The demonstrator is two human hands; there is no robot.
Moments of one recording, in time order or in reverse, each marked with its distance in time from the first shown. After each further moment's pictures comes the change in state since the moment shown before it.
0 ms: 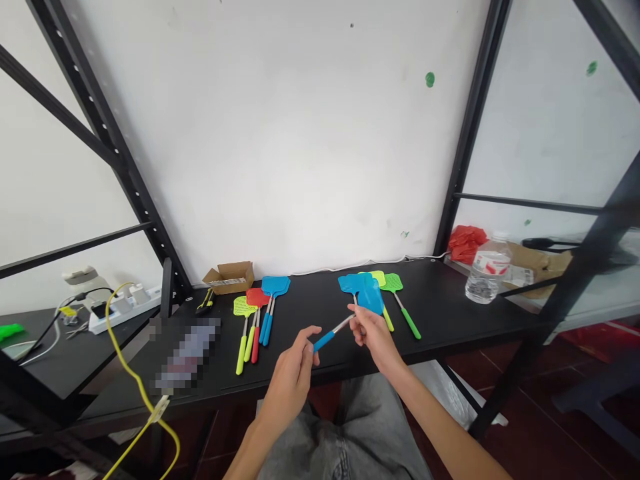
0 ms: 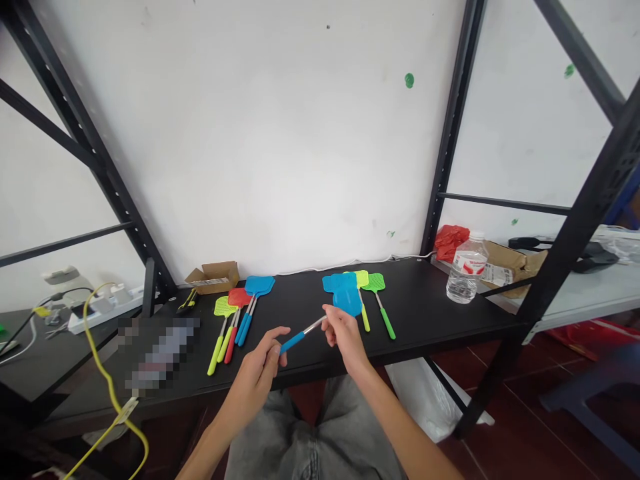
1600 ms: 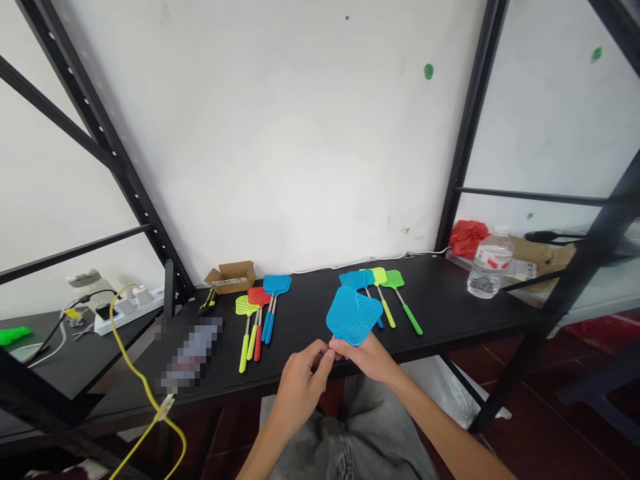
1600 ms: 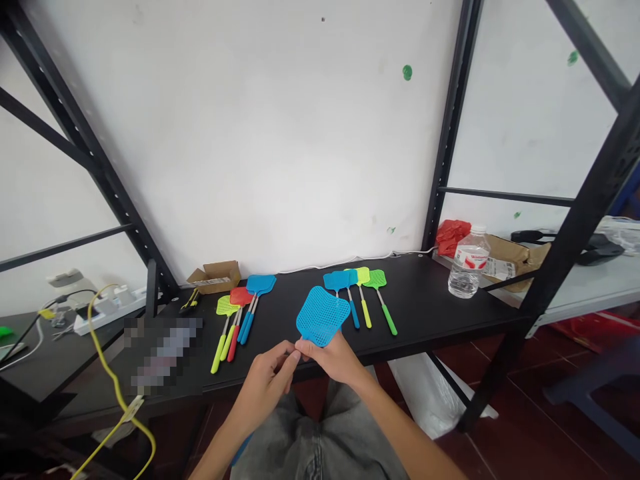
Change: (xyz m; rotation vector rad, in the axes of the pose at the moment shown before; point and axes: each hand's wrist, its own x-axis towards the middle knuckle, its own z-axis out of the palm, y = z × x) left_hand -0.002 0.017 0.011 -0.095 -0.111 -0.077; right_hand -0.025 -0.013 0.016 -0.200 -0.503 -0.220
